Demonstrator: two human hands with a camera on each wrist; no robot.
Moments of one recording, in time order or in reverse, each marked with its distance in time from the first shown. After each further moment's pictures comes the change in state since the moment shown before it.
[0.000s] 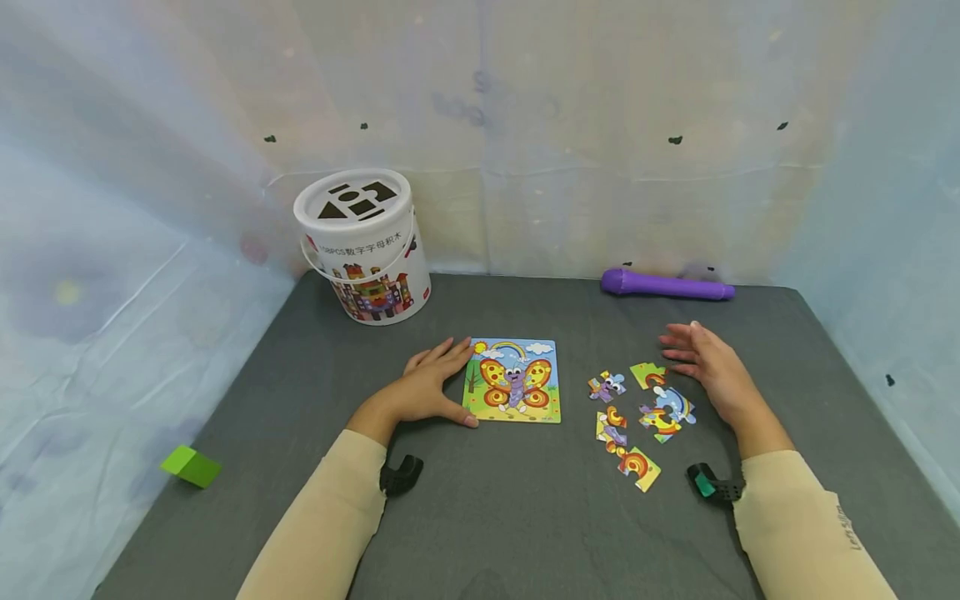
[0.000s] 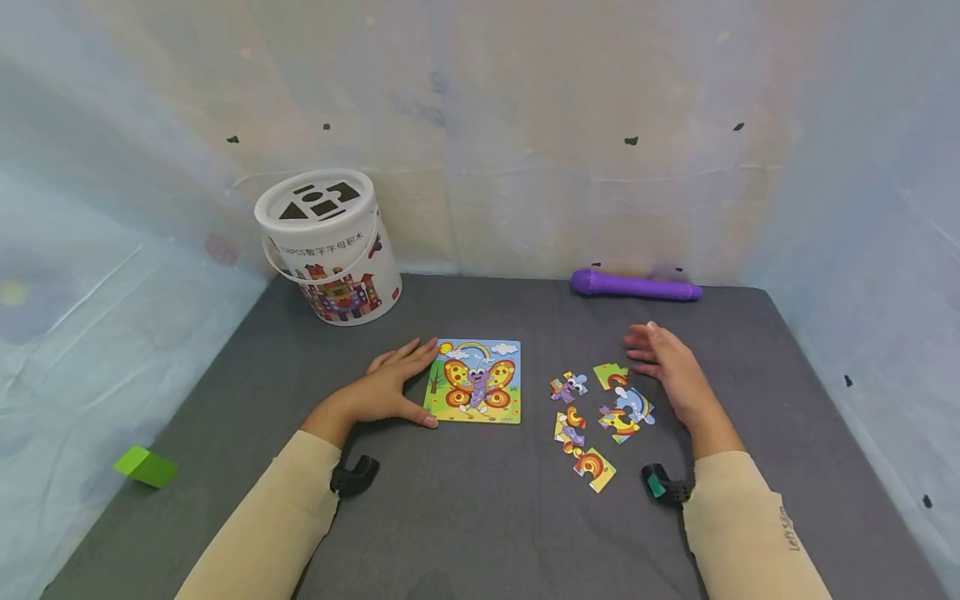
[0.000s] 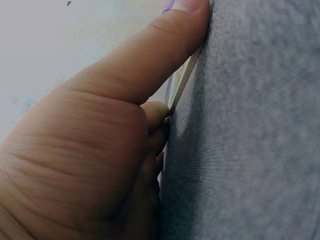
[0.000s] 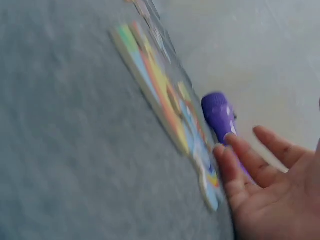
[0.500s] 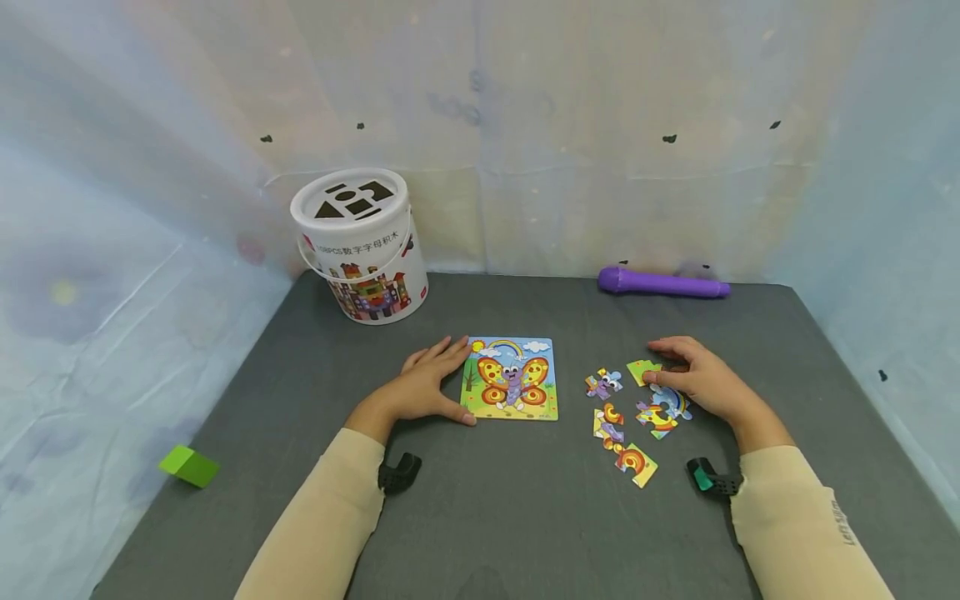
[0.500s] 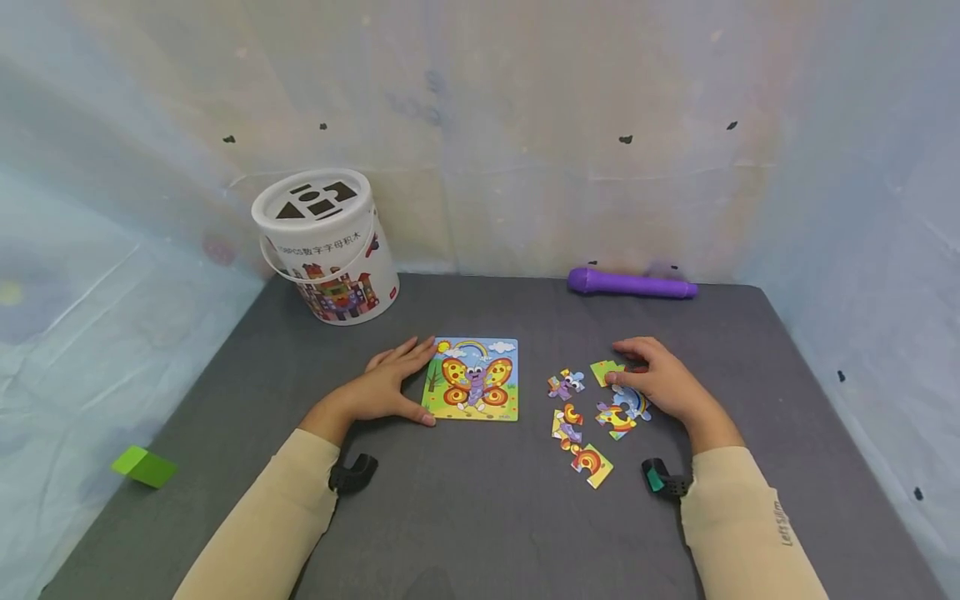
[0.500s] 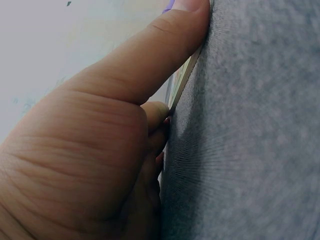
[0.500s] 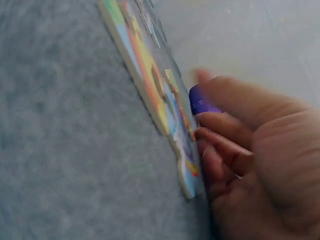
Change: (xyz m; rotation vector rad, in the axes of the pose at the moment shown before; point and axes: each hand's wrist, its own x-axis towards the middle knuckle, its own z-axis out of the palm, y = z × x) left_hand 0.002 -0.002 0.000 -0.016 0.006 0.010; right_hand -0.003 0.000 -0.003 -0.498 -0.166 0.092
